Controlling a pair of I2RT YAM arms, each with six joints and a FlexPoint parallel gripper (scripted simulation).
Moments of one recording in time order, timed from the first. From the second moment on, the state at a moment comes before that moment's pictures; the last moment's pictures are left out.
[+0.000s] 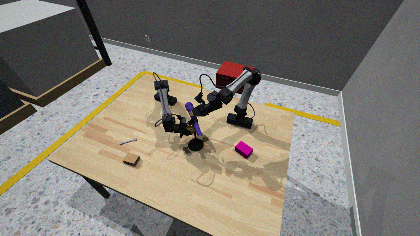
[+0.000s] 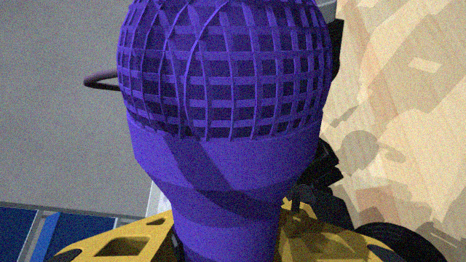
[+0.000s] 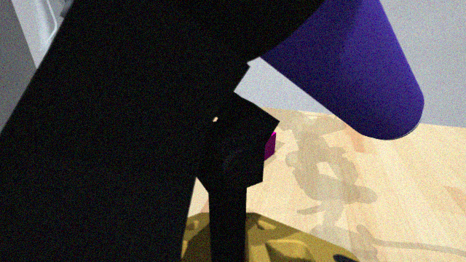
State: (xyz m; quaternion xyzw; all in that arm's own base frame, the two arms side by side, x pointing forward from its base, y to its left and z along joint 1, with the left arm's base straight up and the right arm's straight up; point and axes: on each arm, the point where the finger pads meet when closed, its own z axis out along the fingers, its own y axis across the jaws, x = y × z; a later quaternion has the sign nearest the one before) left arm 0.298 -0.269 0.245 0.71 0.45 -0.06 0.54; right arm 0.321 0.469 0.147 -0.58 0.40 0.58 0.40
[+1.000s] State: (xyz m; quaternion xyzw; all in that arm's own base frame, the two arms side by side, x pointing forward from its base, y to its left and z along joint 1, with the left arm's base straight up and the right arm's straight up) left arm 0.300 -0.267 0.248 0.68 0.47 -0.11 0.55; right arm 0.321 0.469 0.146 -0.57 0.40 0.58 0.42
